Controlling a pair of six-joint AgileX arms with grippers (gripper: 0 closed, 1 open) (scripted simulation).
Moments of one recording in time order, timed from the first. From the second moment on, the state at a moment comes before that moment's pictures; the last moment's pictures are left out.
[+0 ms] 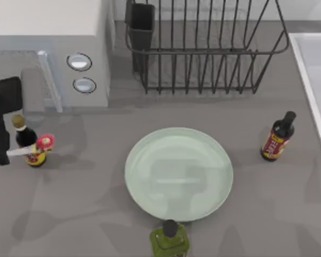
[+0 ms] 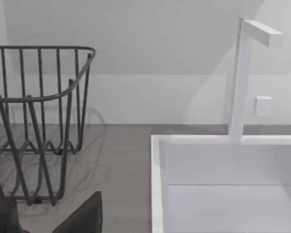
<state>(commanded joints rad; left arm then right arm) -0.14 1.57 1.29 -1.31 0.07 1.17 0.00 0.00 0.00 0.00 0.00 0.00</state>
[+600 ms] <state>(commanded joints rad) -0.73 2.12 1.78 -1.24 0.03 0.82 0.00 0.00 0.00 0.00 0.00 0.00</state>
